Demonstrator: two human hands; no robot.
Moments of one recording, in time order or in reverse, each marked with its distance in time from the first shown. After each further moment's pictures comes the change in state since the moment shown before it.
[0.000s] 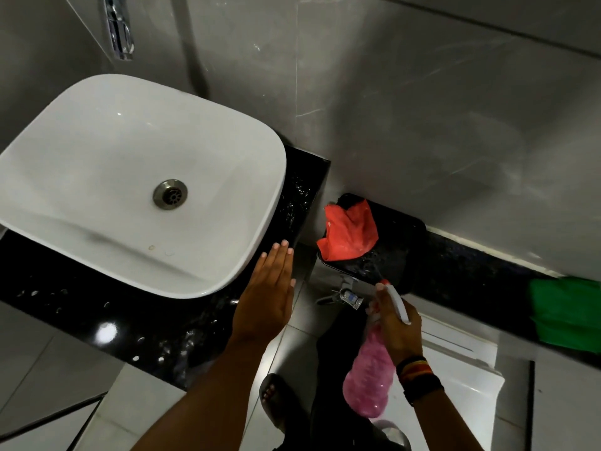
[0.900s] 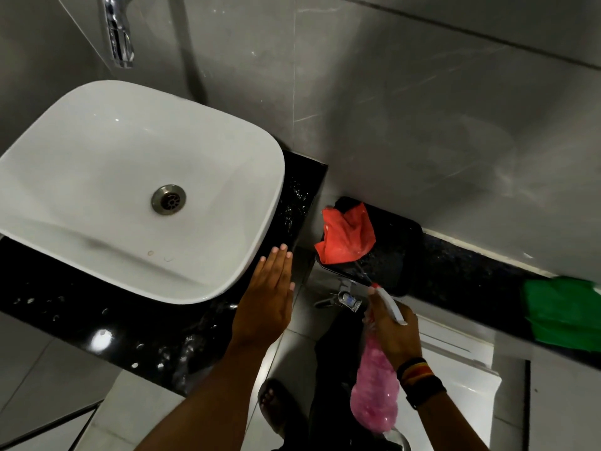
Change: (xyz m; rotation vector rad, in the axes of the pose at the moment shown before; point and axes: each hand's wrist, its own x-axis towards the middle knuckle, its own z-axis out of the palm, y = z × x) left_hand 0.000 -0.002 0.002 0.013 0.004 0.018; right_hand -0.012 -0.016 0.001 -0.010 -0.056 -0.047
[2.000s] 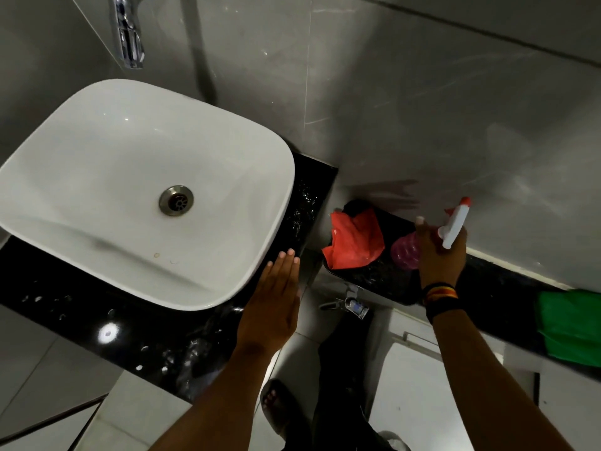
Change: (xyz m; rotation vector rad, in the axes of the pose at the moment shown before) left_hand 0.000 0.001 -0.001 0.065 -0.053 -0.025; right_hand 0.132 -0.057 -0.007 0.011 0.349 -0.286
